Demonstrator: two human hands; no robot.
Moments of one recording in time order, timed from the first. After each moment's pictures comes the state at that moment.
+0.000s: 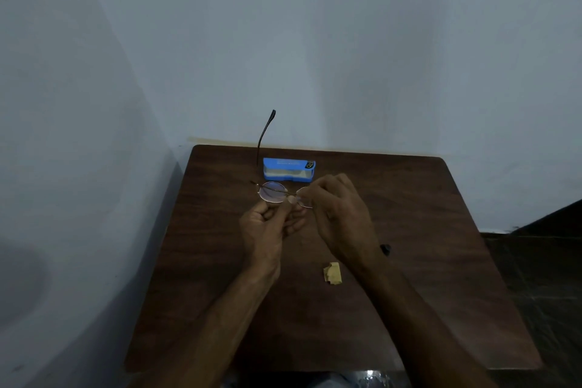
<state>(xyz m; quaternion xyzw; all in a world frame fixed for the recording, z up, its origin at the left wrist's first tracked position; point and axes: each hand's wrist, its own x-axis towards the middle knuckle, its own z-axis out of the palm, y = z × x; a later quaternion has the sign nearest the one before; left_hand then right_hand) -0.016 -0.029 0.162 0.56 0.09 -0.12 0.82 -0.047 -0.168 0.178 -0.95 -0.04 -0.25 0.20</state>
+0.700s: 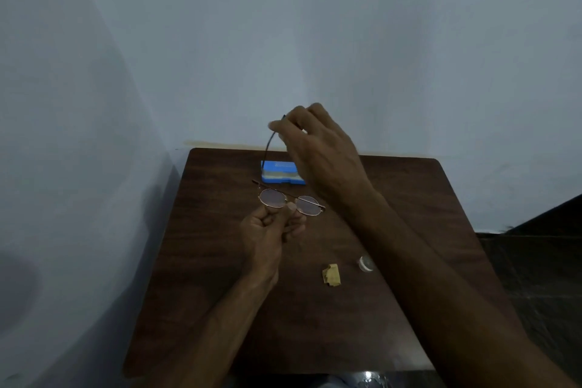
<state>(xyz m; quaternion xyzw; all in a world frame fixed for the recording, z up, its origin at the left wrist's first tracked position) -0.017 -0.024 0.153 0.55 0.10 -0.14 0.81 0.023 -0.157 0.268 -0.94 -0.14 -0.30 0.03</state>
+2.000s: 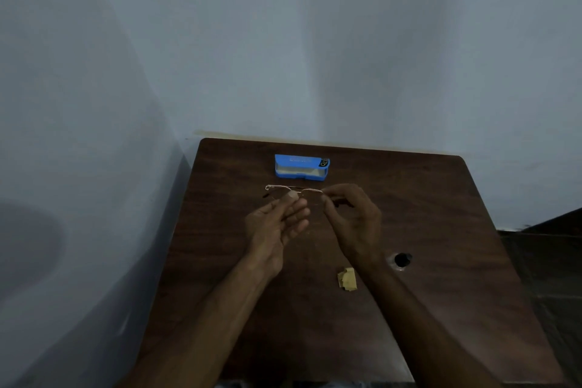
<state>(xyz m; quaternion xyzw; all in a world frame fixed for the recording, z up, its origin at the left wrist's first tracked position) 0.034 -0.011 0.148 0.47 0.20 -0.27 0.82 -0.017 -0.171 0.128 -0.86 0.06 -0.27 0.43</state>
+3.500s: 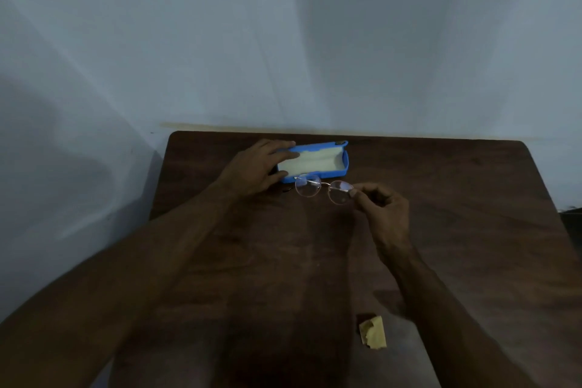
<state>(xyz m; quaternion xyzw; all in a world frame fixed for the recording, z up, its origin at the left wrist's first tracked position) 0.306 -0.040 -0.027 0.85 -0.49 -0.04 0.19 0.091 -0.264 0.002 -0.71 0.28 -0.14 0.63</state>
